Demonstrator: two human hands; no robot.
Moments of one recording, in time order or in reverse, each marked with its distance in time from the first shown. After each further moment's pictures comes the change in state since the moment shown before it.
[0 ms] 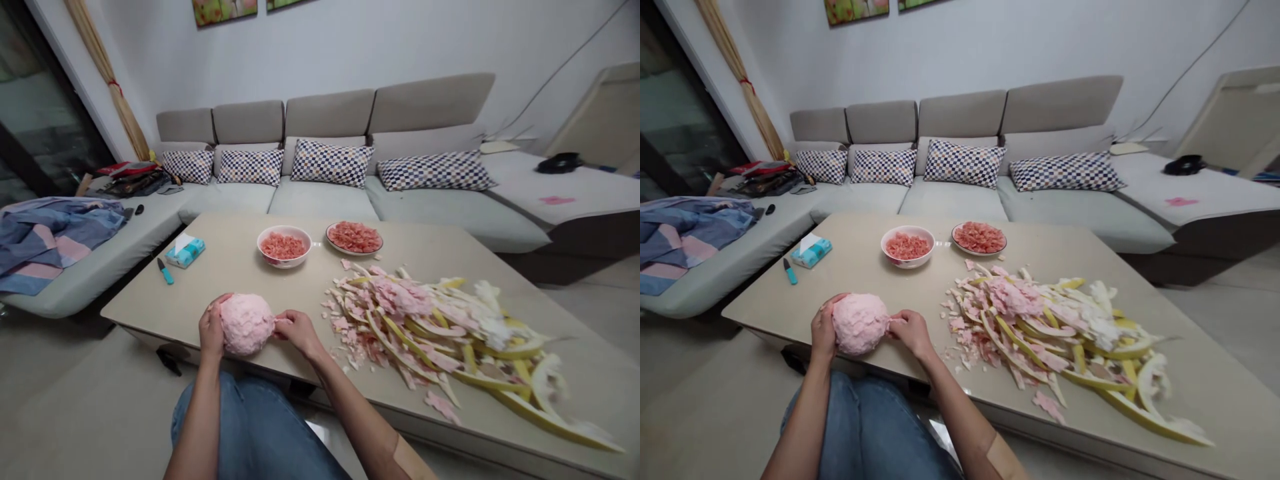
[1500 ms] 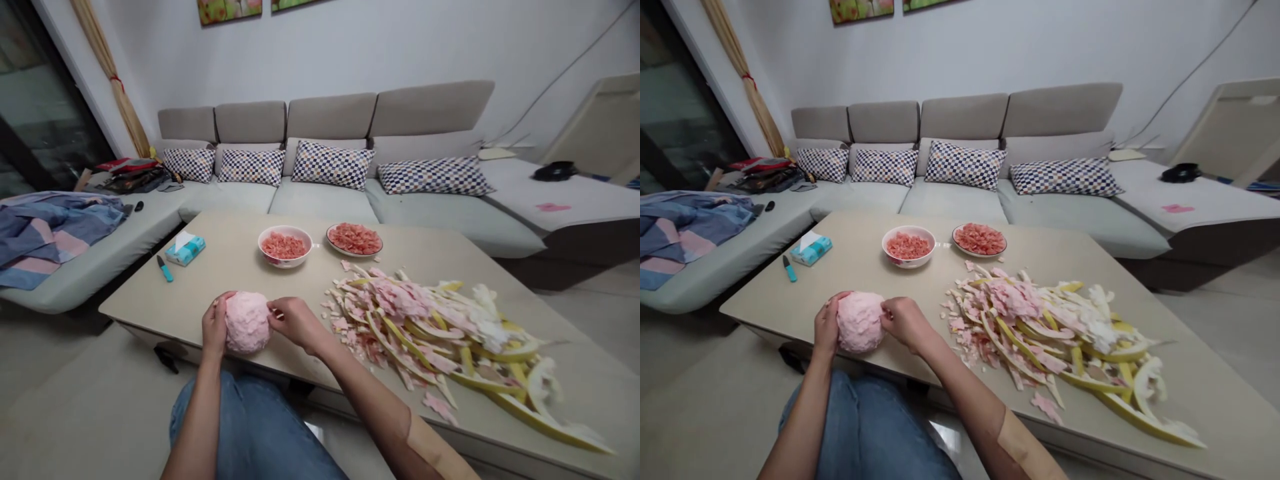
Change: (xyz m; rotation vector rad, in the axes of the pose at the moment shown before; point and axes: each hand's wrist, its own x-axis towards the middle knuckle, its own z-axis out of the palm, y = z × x) left_hand 0.001 0.000 0.004 -0.009 -0.035 -0.055; right_hand -0.017 -0.064 -0.012 -0.873 -0.162 -0.697
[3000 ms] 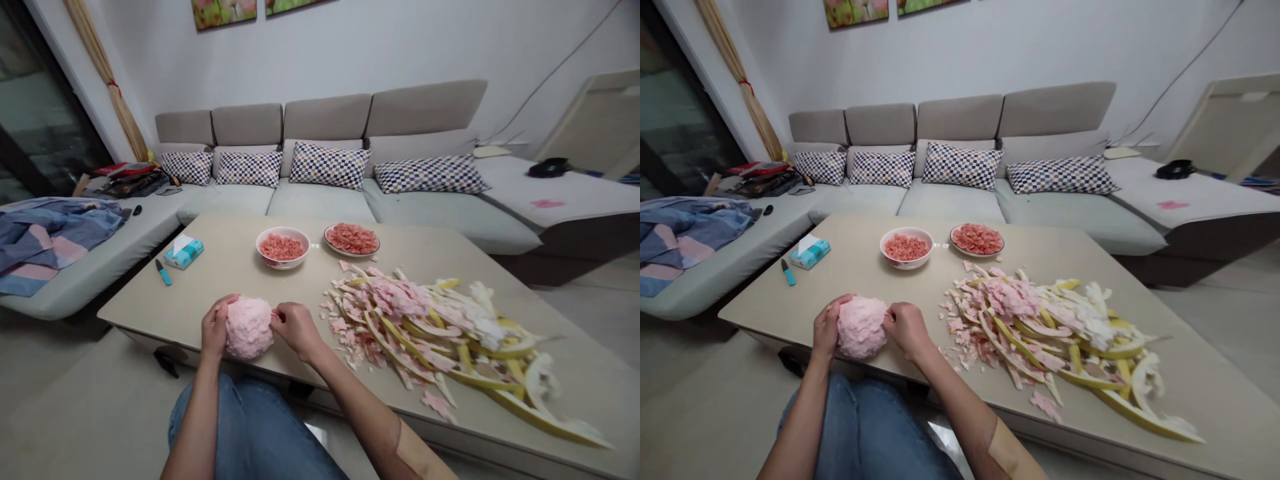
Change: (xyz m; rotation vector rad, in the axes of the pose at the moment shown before) left_hand -0.001 -0.001 -0.003 0.034 -0.078 0.074; right_hand -0.009 0.008 0.018 0.033 0.198 0.245
